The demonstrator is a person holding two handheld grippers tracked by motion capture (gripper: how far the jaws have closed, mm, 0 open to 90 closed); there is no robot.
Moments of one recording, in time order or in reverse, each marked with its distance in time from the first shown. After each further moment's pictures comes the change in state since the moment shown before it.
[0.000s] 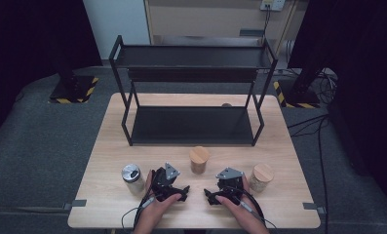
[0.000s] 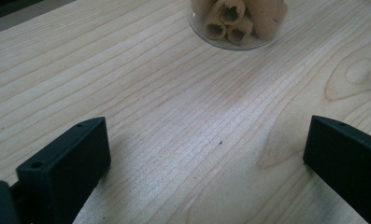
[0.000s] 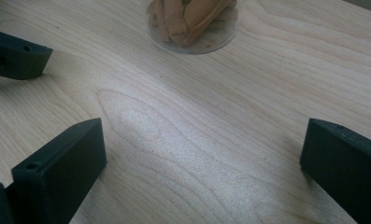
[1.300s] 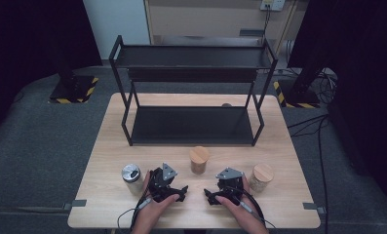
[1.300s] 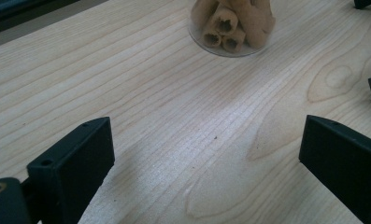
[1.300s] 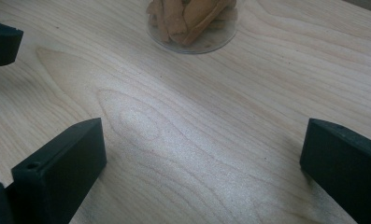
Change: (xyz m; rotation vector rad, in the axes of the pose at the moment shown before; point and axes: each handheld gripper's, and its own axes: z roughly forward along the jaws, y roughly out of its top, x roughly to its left) left arm 0.003 0.001 -0.015 -0.012 -0.010 -0.013; right arm 0.000 0.000 0.000 -0.001 -0.001 0.003
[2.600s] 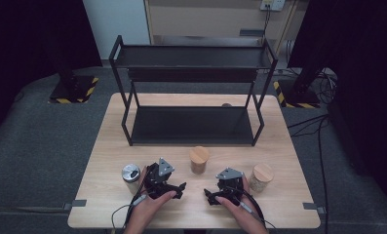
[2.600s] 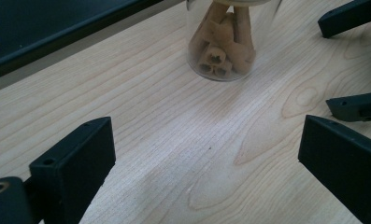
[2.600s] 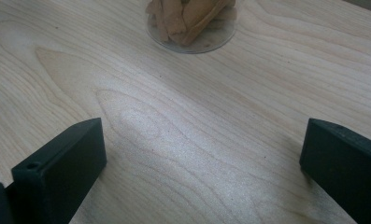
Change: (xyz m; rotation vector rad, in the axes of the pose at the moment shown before) left arm 0.005 0.019 -0.030 -0.016 -0.021 0.016; right arm 0.001 0.000 0.000 0.000 -0.005 0.003
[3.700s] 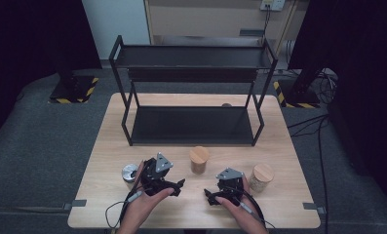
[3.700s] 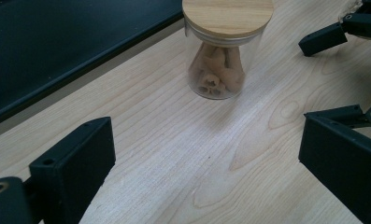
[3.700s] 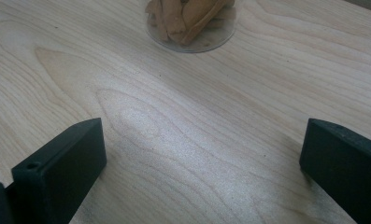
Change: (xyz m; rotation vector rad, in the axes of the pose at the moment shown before) left arm 0.001 0.020 -0.026 -0.008 0.000 0.047; right arm 0.001 0.000 0.000 0.000 -0.003 0.002
